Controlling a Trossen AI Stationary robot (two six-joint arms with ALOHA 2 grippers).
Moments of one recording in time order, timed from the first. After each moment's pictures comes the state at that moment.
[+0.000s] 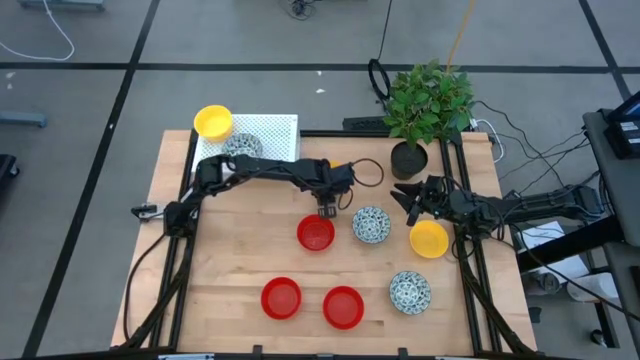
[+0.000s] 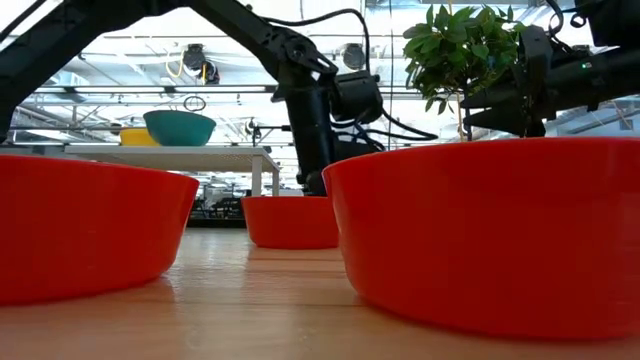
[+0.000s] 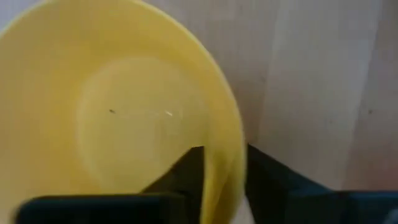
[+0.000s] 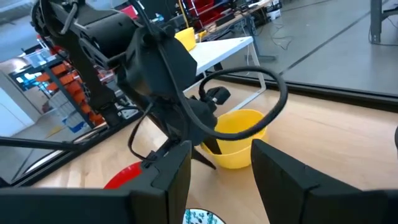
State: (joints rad) left arm 0.21 2.22 1.68 -0.72 -0.14 0.13; right arm 0.04 0.52 0.12 0.27 0.49 0.50
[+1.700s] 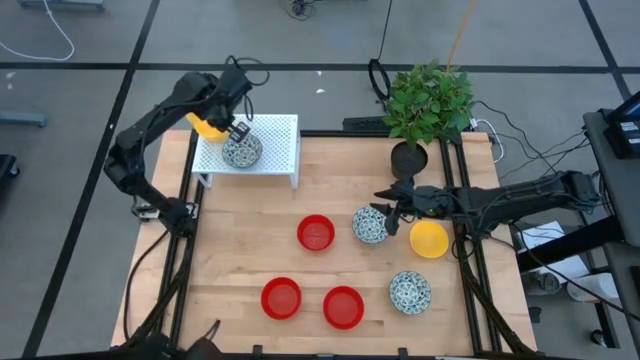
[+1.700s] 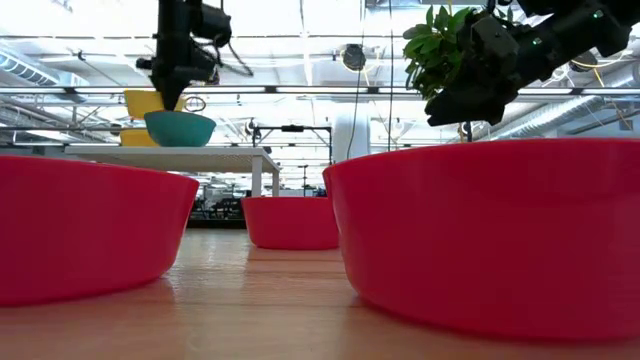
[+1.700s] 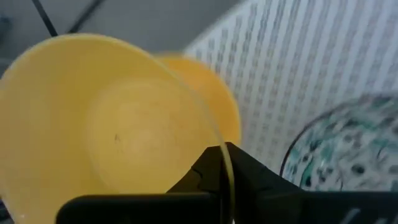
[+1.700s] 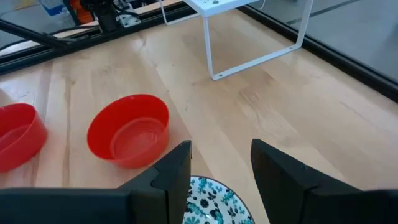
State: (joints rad) left arm 0.84 1.54 1.62 -1.46 -0.37 -0.08; right arm 0.04 0.97 0.50 -0.01 0.33 0.36
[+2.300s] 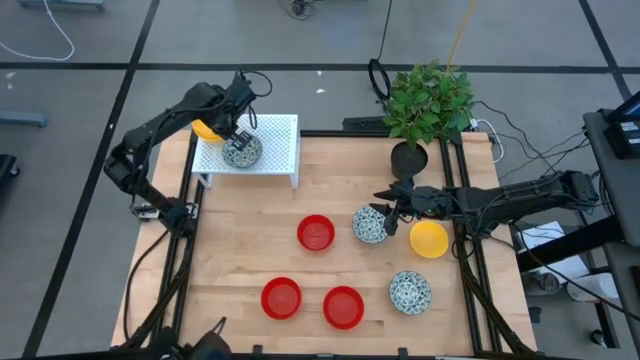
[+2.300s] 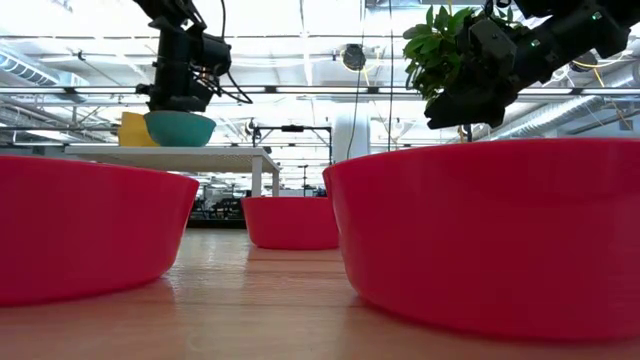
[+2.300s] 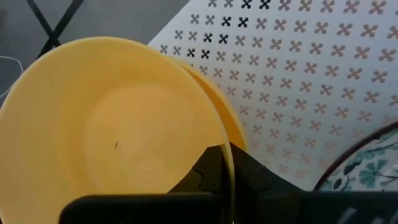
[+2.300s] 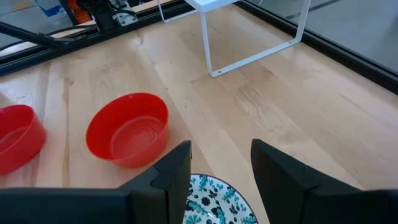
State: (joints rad) left arm 0.87 1.54 1.42 -1.30 -0.36 -0.03; right arm 0.04 0.98 0.50 -0.01 0.34 0.38
